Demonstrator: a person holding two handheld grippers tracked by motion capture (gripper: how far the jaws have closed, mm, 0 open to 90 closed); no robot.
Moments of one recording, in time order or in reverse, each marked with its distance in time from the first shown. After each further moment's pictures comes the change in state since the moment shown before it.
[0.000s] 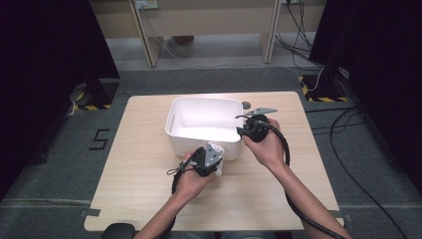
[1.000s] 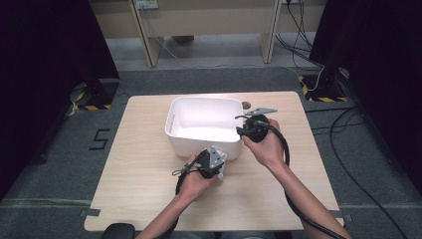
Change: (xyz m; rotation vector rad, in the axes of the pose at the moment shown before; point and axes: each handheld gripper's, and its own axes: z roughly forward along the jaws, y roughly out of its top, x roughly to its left) left arm -0.006 -0.010 0.022 0.060 -0.031 0.009; right arm 0.000 0.000 0.001 -0.008 -0.005 -0.014
